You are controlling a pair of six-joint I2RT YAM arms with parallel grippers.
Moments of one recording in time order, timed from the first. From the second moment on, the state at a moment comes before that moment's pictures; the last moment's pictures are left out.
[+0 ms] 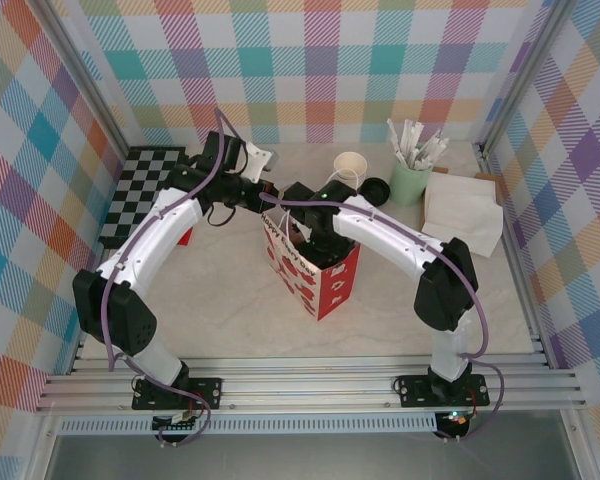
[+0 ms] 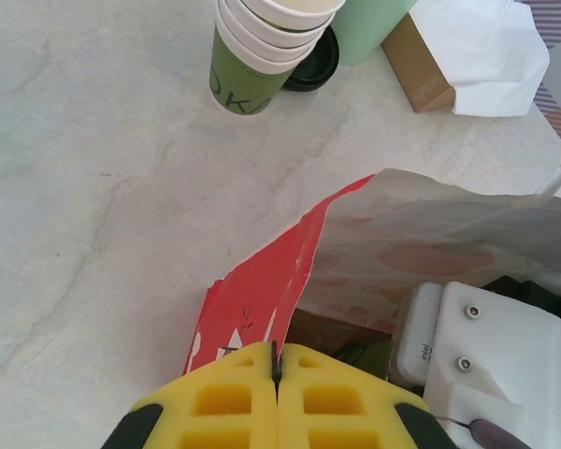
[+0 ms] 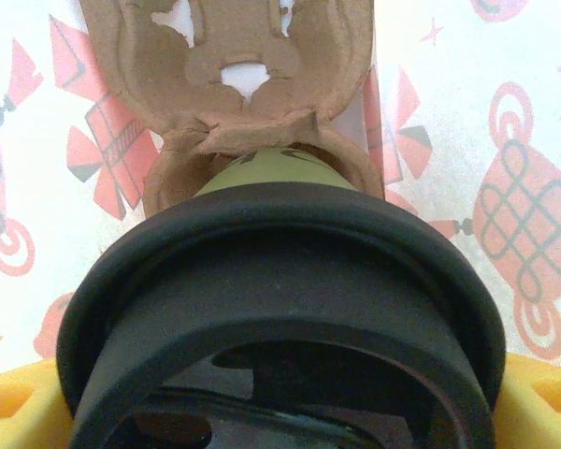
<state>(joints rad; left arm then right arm) -0.40 1.62 1.60 -0.82 0.41 -0.03 0.83 1.92 1.81 -1.38 0.00 0.28</state>
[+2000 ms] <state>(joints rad) -0.39 1.62 1.60 -0.82 0.43 -0.02 0.80 1.98 1.87 -1.41 -0.05 0.19</state>
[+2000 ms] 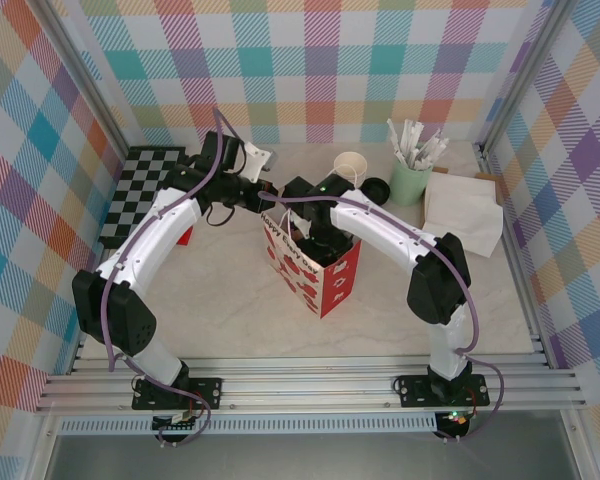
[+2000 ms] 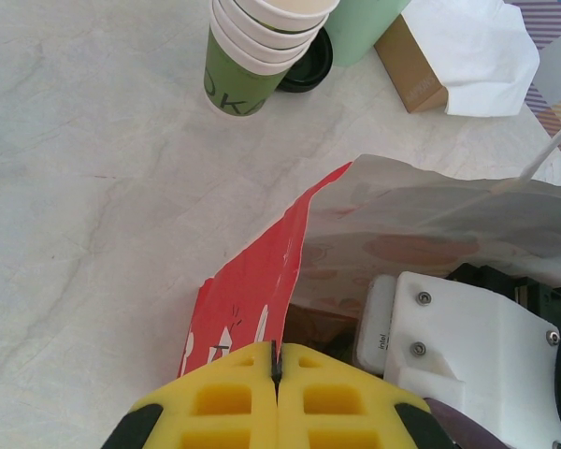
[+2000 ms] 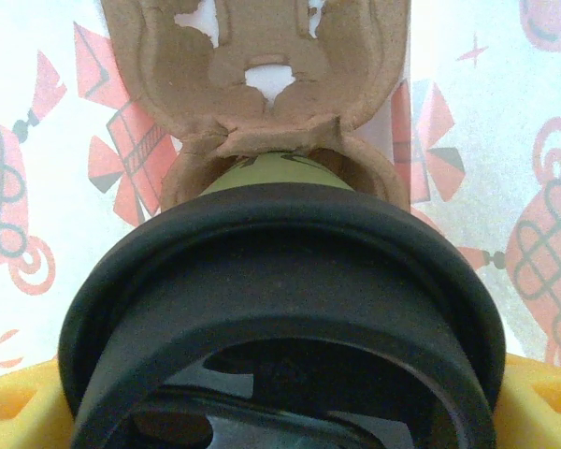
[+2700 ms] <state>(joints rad) -0.39 1.62 1.60 -0.82 0.44 -0.02 0.79 1.98 1.80 -1.36 -0.06 0.19</state>
